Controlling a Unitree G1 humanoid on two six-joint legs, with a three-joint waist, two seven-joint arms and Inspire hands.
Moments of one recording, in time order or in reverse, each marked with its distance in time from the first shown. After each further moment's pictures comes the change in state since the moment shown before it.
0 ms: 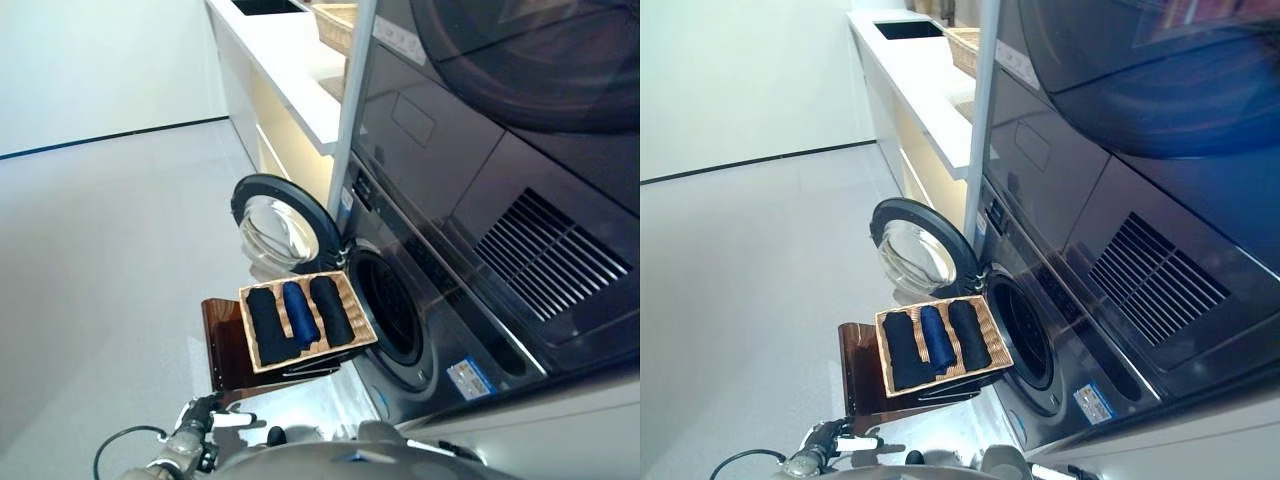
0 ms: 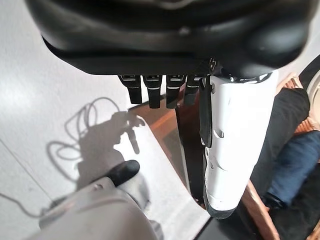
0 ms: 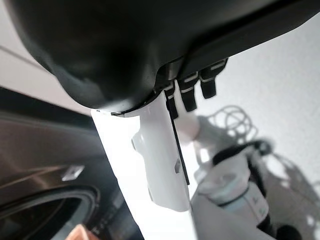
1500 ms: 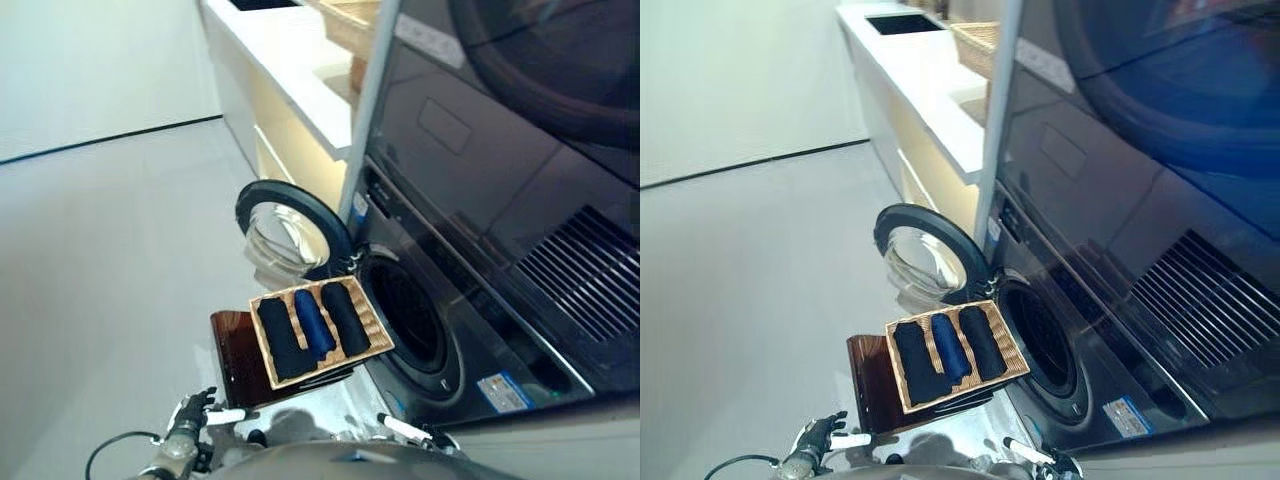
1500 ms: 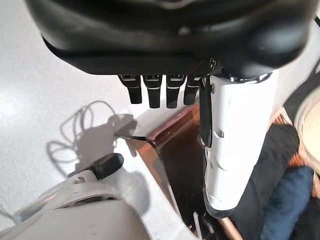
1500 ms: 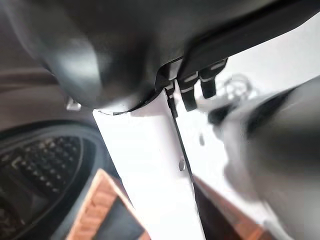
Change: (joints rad) left arm 0.054 -0.026 0.034 -0.067 -0.017 -0.030 0.028; right arm -0.020 0.078 0.007 -0.058 0.166 -0.030 0.025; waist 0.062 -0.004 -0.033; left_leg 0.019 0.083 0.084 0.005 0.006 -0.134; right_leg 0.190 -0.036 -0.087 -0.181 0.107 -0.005
